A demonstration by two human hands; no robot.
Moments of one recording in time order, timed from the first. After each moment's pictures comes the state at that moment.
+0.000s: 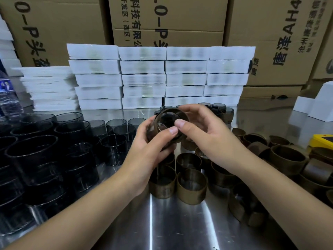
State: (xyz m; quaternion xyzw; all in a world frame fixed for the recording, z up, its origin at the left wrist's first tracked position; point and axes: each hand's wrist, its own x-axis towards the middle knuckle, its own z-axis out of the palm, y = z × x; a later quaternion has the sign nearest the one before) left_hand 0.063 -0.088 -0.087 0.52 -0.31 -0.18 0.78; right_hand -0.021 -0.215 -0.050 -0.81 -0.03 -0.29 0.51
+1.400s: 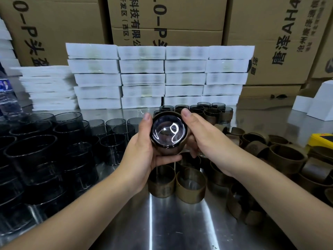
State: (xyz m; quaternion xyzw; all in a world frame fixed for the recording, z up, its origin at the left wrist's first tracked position) left_hand 0.054 -0.088 -0.075 0.52 -0.30 -0.17 0.78; right_hand -0.014 -0.214 -0.052 -0.81 0.02 -0.21 0.55
